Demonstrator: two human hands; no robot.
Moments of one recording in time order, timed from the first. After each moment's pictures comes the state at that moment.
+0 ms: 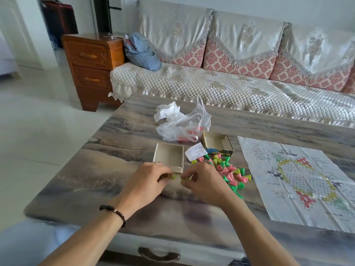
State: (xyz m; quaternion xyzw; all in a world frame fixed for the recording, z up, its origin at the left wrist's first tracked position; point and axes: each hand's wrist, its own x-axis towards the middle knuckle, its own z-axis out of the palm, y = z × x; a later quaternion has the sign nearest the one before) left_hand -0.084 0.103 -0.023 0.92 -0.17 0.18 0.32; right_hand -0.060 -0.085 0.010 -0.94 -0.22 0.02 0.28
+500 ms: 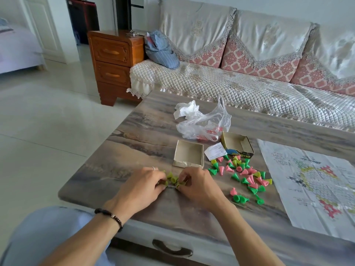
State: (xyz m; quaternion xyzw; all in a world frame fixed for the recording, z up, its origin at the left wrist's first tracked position) left_hand -0.119 0.153 -0.034 0.96 -0.11 0.14 0.23; right_hand -0.072 -0.028 -0.019 -0.94 -0.23 0.02 0.26
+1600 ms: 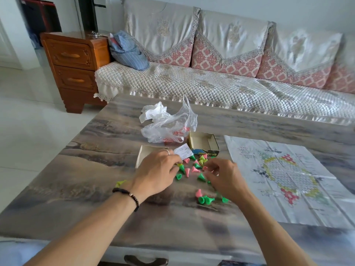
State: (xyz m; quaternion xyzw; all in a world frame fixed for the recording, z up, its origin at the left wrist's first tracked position) left_hand -0.044 0.048 0.000 0.94 -0.20 0.18 0.21; right_hand -0.038 -0.162 0.003 -0.95 -0.09 -0.09 0.29
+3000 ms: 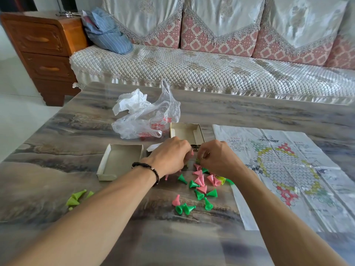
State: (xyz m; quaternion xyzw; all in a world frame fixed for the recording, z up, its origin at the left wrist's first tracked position) left_hand 0.044 -0.045 -0.003 0.96 -0.23 0.02 0.17; right_hand 0.047 -0.213 -0.008 -0.96 -0.13 -0.01 0.23
